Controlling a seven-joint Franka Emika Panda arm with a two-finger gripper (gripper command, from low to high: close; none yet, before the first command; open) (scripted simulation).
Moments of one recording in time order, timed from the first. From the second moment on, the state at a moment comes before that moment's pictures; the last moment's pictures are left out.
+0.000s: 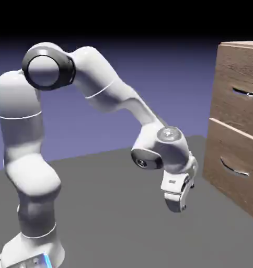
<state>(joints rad) 0.35 0.10 -0.58 -2.52 0.84 2.84 0.91</state>
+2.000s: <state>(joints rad) 1.11 1.65 -1.90 -1.79 2.76 2.41 1.30</state>
